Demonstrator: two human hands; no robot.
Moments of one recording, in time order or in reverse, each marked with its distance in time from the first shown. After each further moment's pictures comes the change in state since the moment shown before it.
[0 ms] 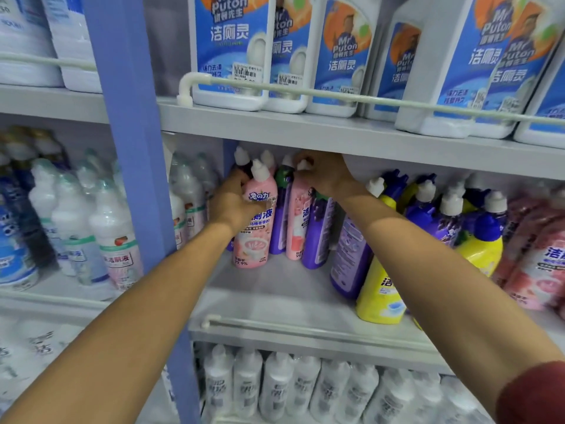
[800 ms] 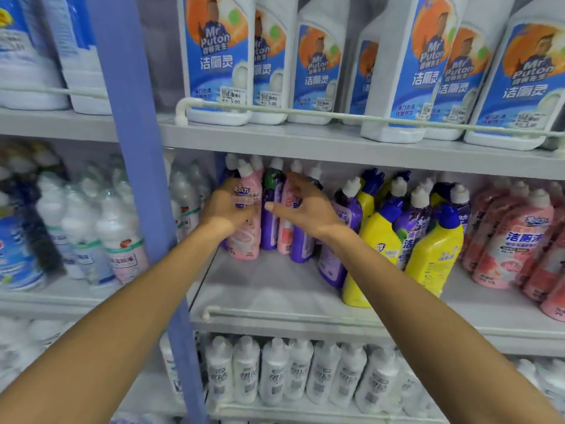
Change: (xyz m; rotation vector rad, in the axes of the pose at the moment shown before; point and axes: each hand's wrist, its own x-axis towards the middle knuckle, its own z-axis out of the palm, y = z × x) left_hand -0.021 0.019 -0.016 0.088 -0.073 -0.032; right_hand -0.095 -0.010 0.007 0.310 -0.046 0.027
